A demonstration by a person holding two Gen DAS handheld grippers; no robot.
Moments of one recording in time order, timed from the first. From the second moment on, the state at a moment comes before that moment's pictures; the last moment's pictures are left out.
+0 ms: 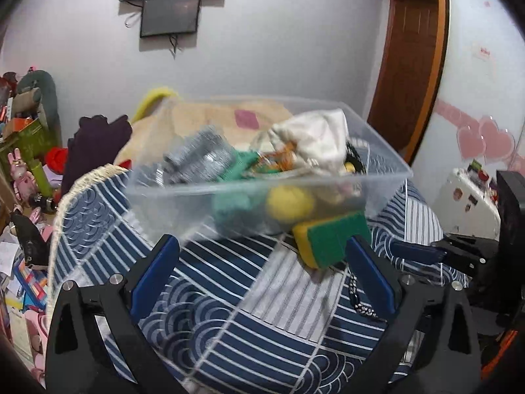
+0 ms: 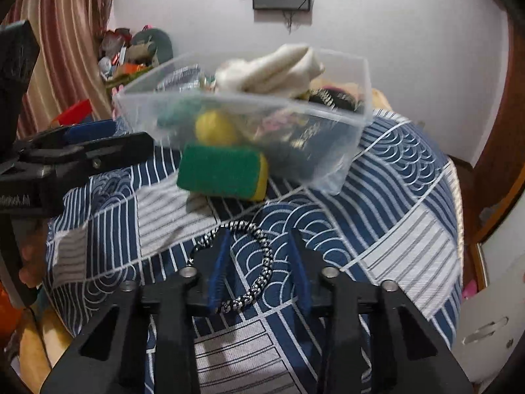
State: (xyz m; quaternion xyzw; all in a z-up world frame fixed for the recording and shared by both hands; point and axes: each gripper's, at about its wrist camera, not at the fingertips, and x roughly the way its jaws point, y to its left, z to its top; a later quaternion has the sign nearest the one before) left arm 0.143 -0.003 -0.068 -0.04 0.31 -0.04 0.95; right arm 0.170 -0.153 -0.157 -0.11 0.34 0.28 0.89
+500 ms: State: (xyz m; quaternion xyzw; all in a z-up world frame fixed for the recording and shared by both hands) left arm 0.174 -0.054 -0.086 -0.01 0.35 -0.08 0.94; right arm 0.156 -0.198 -0.153 -0.06 0.32 0.23 0.92
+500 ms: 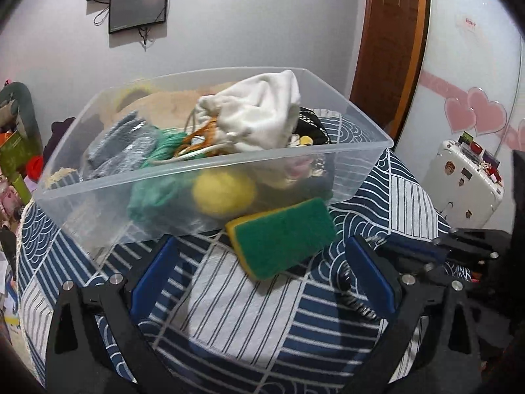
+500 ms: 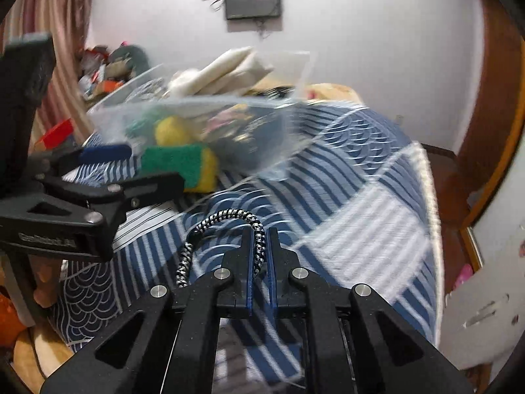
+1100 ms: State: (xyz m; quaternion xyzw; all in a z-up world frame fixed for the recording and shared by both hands) left arm 0.157 -0.050 -0.078 -0.03 0.32 -0.10 0.94; right arm 0.148 -0.207 -0.101 -0.04 0.25 0.22 0.94
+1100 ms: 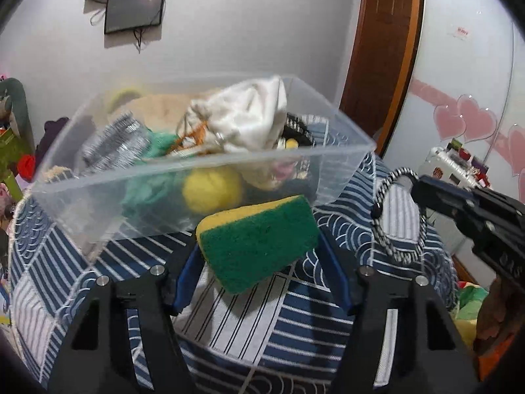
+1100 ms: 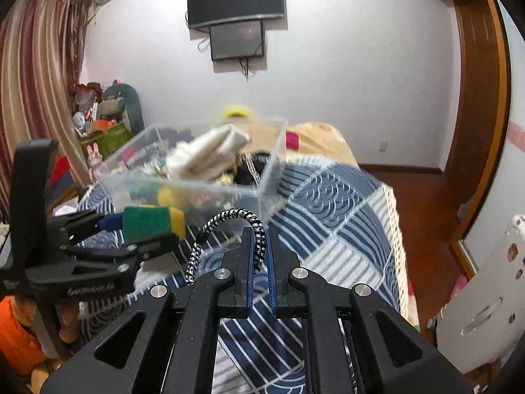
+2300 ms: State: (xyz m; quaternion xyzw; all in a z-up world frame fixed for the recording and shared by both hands) left arm 0.199 0.010 -0.055 -0.03 0.28 0.00 0.96; right arm 0.221 -0.148 -0.100 -0.07 0.26 0.22 0.94
